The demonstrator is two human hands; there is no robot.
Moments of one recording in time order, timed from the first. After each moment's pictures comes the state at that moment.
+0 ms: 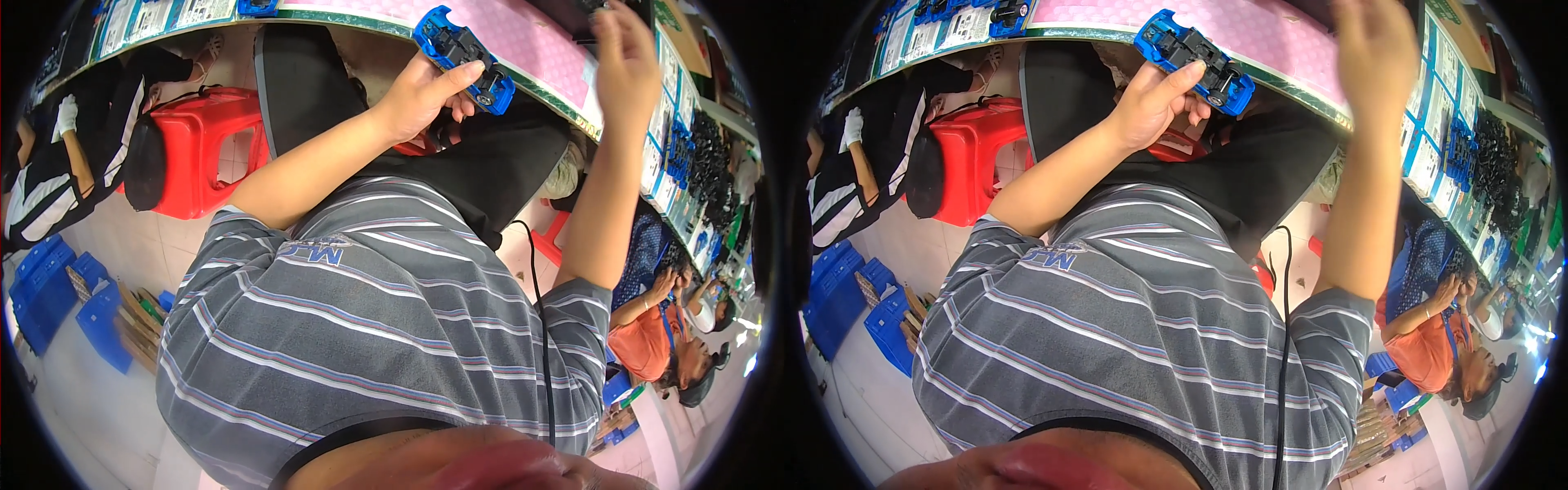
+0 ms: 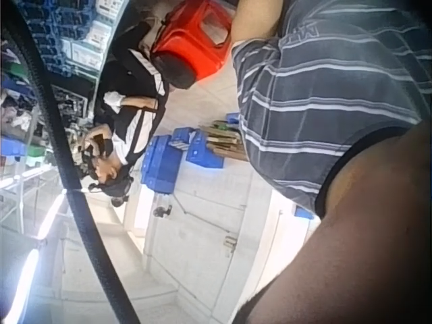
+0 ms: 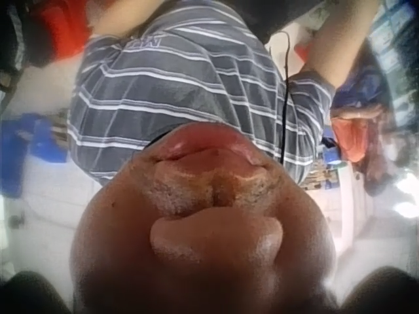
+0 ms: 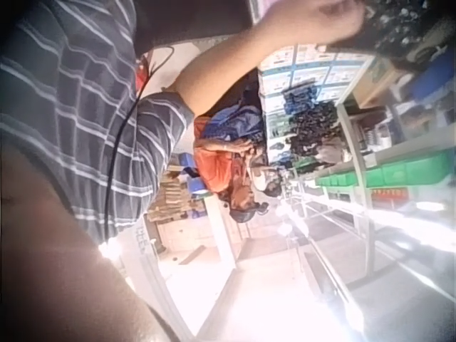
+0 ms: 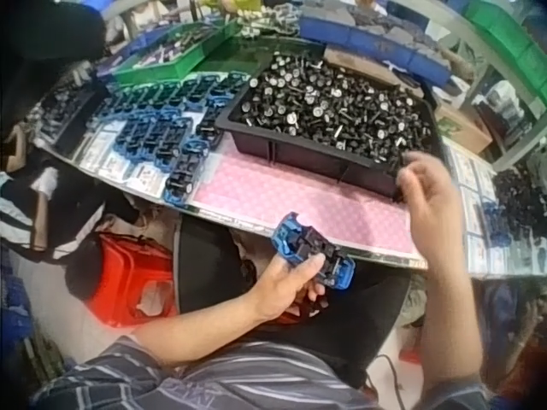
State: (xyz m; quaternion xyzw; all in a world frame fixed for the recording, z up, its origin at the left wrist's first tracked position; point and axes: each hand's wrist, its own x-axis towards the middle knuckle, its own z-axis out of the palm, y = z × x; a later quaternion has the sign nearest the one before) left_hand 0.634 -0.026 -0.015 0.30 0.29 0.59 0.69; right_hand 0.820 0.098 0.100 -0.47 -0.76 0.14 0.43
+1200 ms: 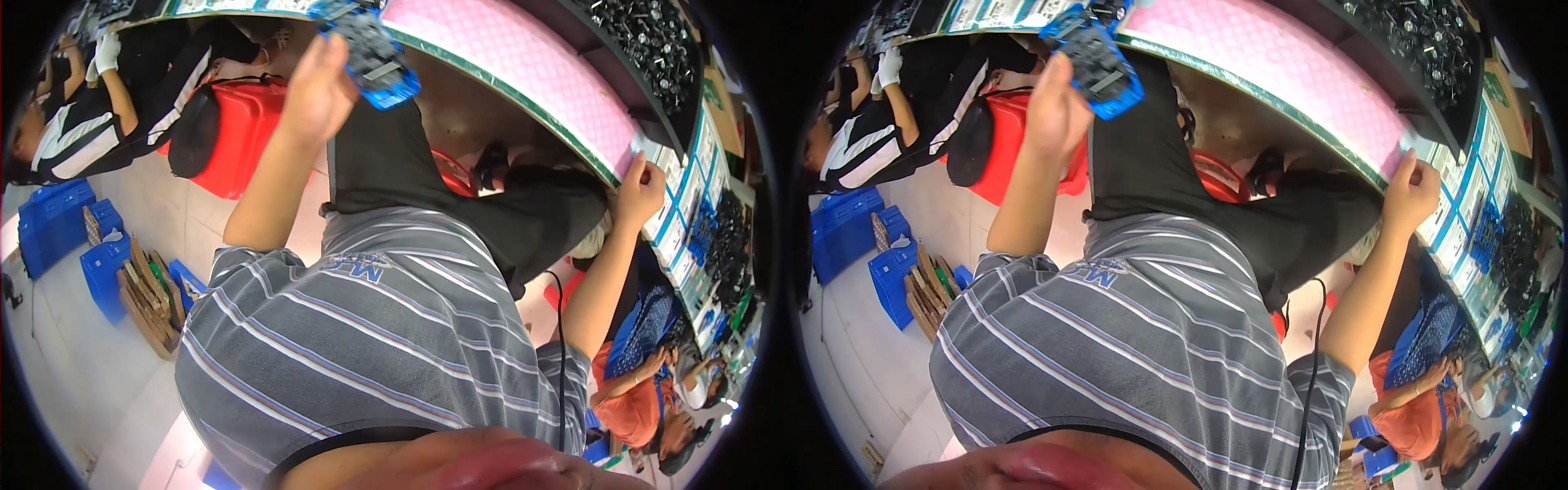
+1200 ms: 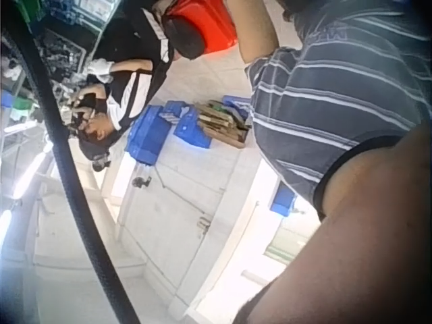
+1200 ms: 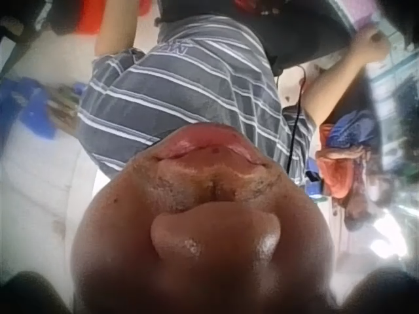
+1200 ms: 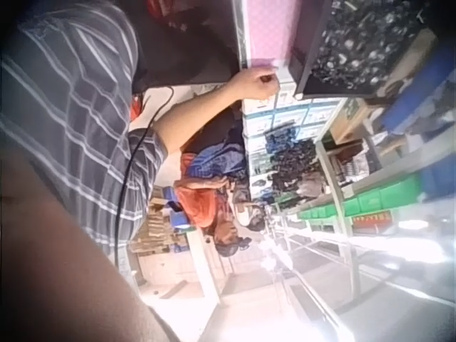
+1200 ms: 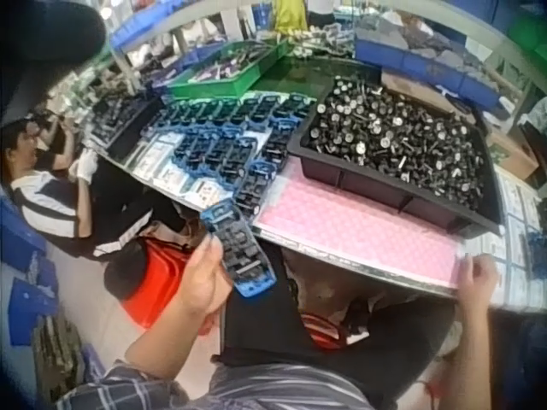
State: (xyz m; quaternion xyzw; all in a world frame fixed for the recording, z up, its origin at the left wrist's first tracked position) left_hand 0.463 -0.086 0.006 0.28 0.34 0.72 0.53; right_hand 0.910 0.094 -0.003 -0.58 -0.73 -0.02 0.35
